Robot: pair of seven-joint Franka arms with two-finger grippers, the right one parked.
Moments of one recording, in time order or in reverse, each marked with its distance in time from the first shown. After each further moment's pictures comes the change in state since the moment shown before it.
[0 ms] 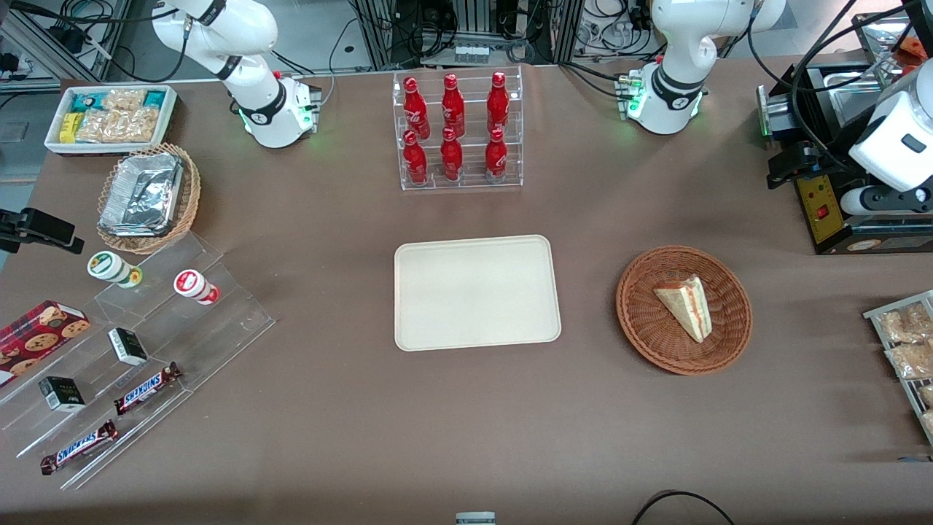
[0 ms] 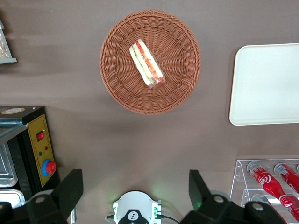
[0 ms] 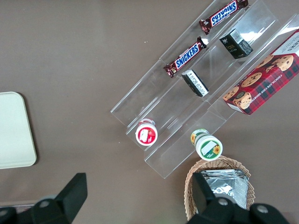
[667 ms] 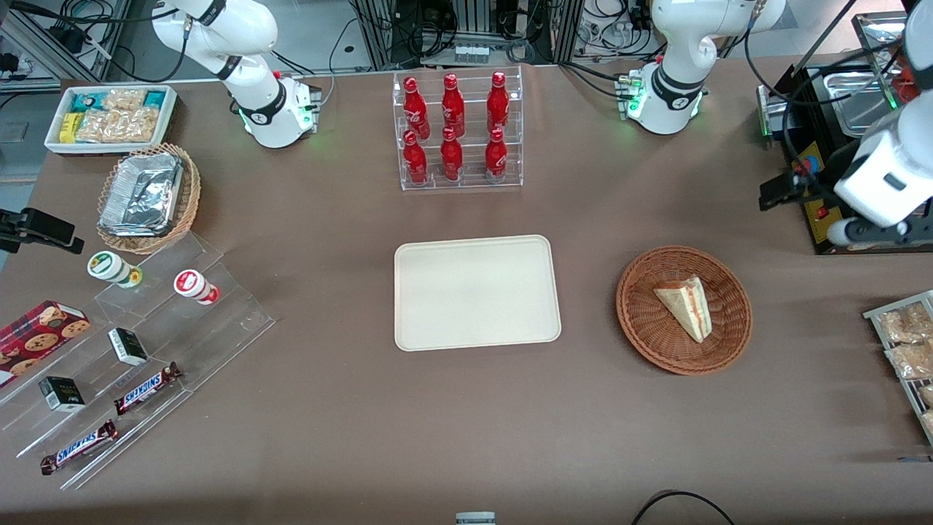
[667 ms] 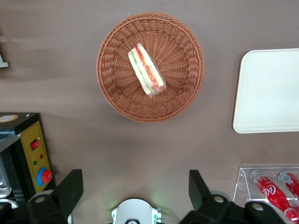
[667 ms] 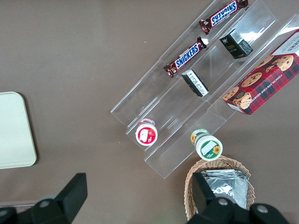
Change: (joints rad) arm 0.000 0.081 0.001 -0.016 0.000 0.073 0.000
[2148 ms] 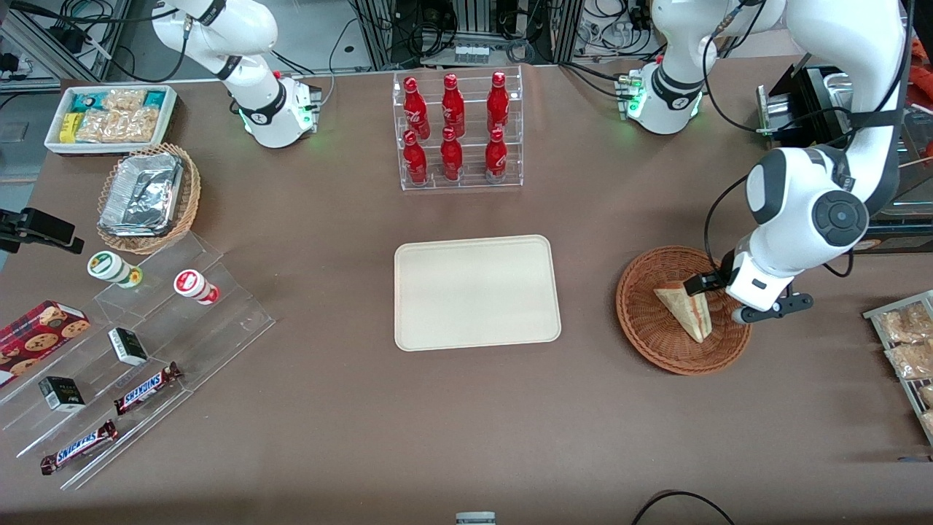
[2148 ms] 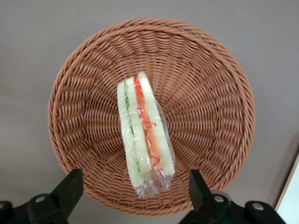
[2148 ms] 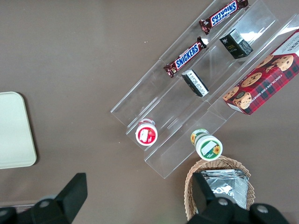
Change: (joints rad) arm -0.006 0.087 -0.003 -0.599 -0.001 0.830 -0.305
